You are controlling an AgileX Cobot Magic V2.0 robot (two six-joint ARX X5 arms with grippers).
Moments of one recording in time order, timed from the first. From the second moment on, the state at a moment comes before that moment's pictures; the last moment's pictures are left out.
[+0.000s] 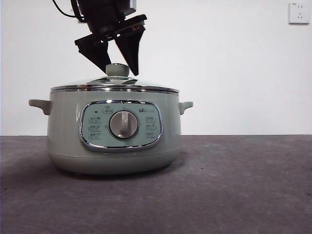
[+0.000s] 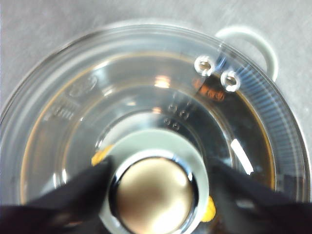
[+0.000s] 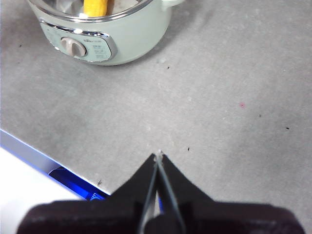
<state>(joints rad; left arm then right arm) -0.48 1.89 1.89 -1.03 0.07 0.08 0.87 0.89 1.29 -1.29 0.24 0.23</state>
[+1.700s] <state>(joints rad) -0.34 1.17 1.62 -1.24 0.03 0.14 0.87 0.89 1.29 -1.29 0.32 0.23</state>
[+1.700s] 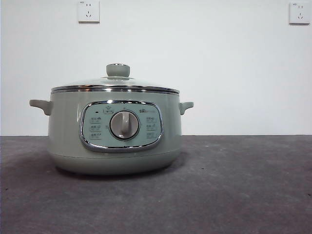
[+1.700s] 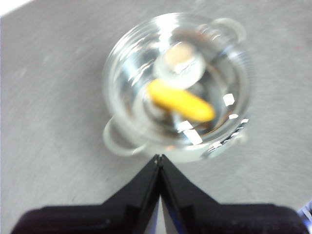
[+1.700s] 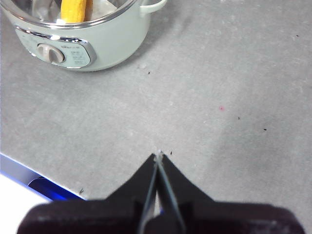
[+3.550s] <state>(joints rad) 0.02 0.04 0.02 -0.17 0.03 -0.03 0.87 0.90 1.29 -1.29 0.32 0.23</state>
